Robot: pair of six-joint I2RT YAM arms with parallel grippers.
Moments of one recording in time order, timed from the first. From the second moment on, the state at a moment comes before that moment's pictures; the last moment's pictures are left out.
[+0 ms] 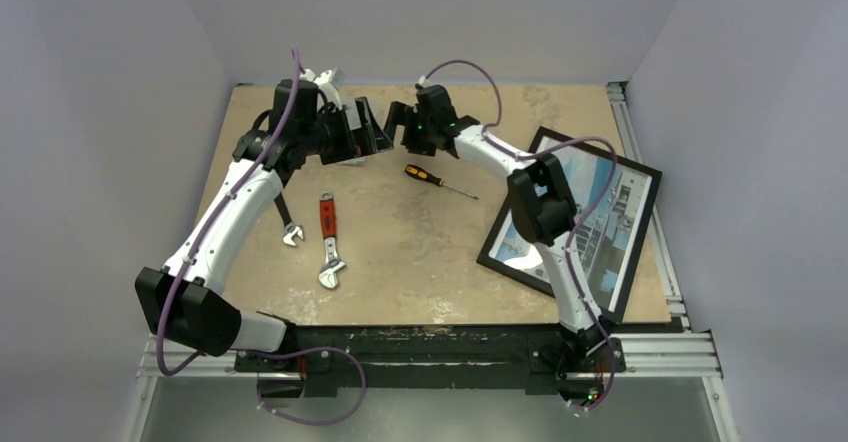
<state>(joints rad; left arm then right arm) -0.30 1.38 1.40 -0.63 0.33 -0.51 0.58 2.43 2.03 -0.23 -0.22 0.73</state>
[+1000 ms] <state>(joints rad) -0.30 1.20 1.41 -0.68 0.15 -0.48 0.98 2.37 1.64 0.32 -0.21 1.10</state>
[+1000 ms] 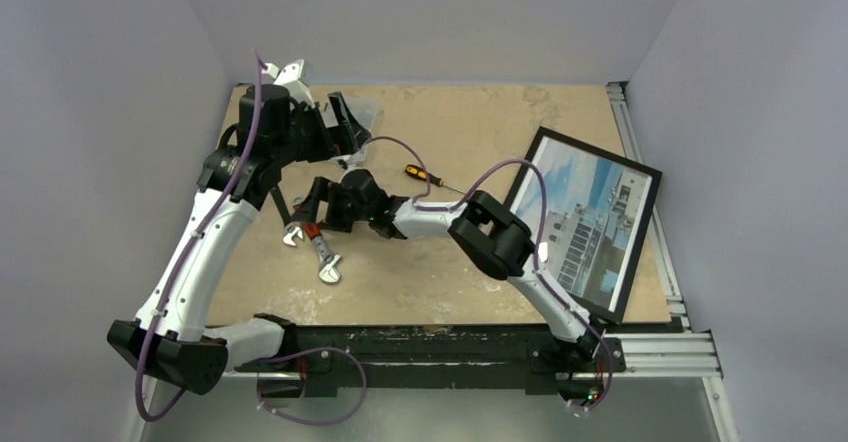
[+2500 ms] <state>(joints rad) -0.81 1.95 1.35 -0.26 0.45 -0.72 0.81 0.91 0.84 -1.13 0.69 1.12</state>
